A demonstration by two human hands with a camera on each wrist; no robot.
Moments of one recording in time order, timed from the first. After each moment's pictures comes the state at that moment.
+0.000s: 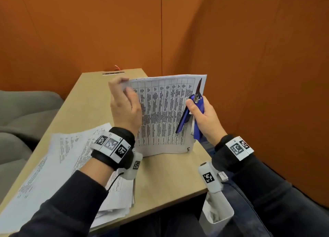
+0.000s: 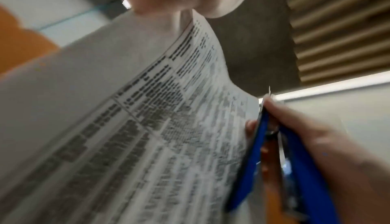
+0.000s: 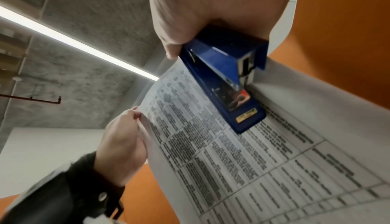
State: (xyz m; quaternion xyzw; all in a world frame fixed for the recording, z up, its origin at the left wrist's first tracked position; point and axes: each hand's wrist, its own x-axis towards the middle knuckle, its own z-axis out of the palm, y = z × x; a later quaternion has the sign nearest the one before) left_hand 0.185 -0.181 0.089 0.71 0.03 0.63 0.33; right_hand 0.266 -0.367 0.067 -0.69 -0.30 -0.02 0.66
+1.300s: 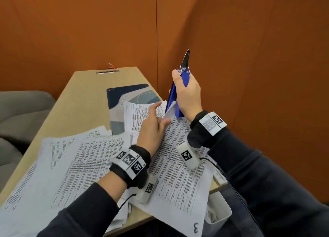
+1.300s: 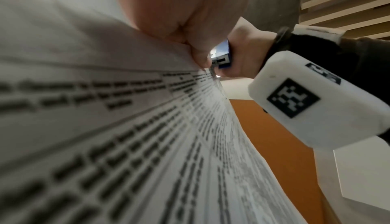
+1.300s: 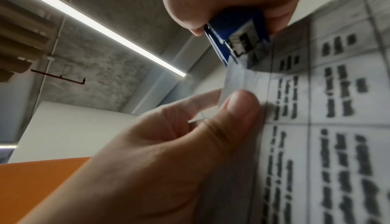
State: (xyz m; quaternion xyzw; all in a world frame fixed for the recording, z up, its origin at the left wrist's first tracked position) left_hand 0.215 -0.214 0.029 0.83 0.02 0.31 0.45; right_hand 0.291 -0.301 0.112 -0.69 -0.23 -0.15 0.66
